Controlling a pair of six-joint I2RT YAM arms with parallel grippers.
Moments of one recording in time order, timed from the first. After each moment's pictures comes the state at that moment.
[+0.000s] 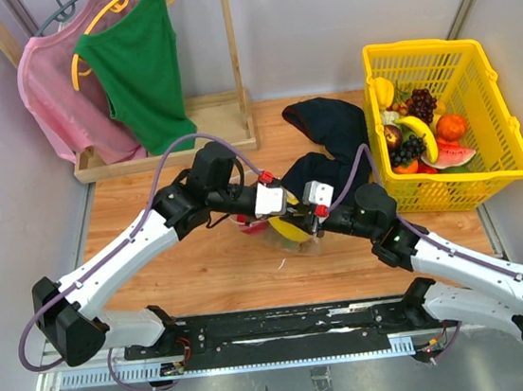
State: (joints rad) left arm -0.80 1.28 1.20 -0.45 0.78 0.76; right arm 0.80 0.90 0.54 0.32 -0.38 -0.28
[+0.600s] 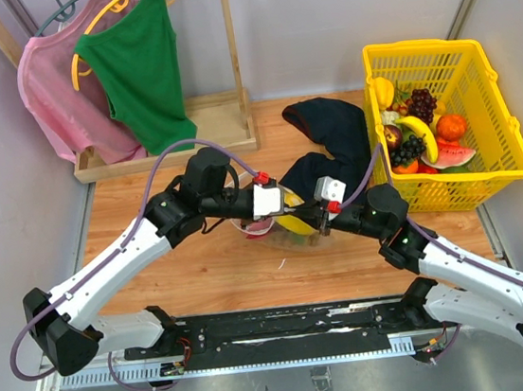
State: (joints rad) left arm -0.80 1.22 1.17 -0.44 0.67 0.70; right arm 0.76 0.86 0.51 0.34 -0.41 -0.23
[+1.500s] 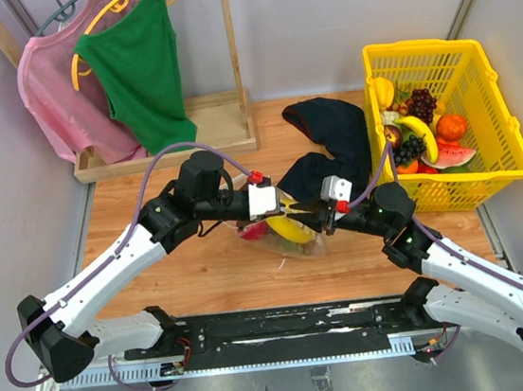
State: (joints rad) left arm -0.80 1.17 1.13 -0.41 0.62 0.63; right arm 0.72 0.83 0.51 0.36 -0.52 -0.20
